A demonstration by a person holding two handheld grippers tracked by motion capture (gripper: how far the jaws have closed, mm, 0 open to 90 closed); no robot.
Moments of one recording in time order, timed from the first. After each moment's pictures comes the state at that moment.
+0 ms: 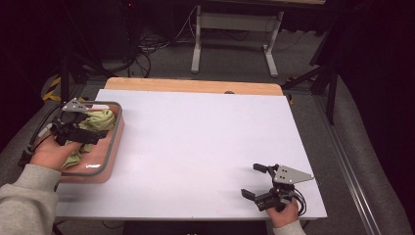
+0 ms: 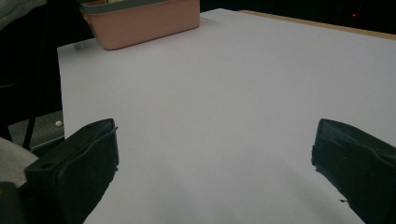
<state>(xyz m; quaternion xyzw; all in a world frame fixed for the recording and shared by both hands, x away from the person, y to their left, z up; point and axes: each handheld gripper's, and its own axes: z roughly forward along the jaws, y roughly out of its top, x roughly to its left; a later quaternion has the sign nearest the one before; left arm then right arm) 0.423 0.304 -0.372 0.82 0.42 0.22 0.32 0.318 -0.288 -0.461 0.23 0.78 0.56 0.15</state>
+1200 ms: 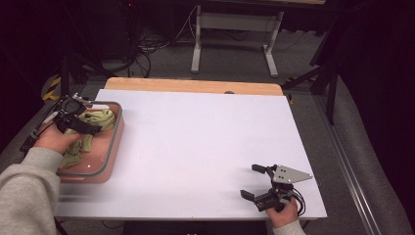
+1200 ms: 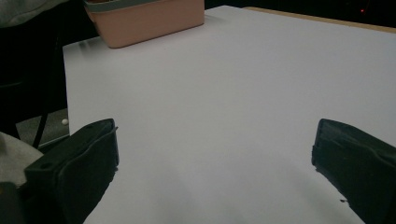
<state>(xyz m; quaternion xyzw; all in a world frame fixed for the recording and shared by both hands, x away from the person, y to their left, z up) 0.476 0.325 -0.392 0.83 0.48 0.21 0.20 0.319 -0.287 -0.462 0.23 0.79 0.56 0.14</state>
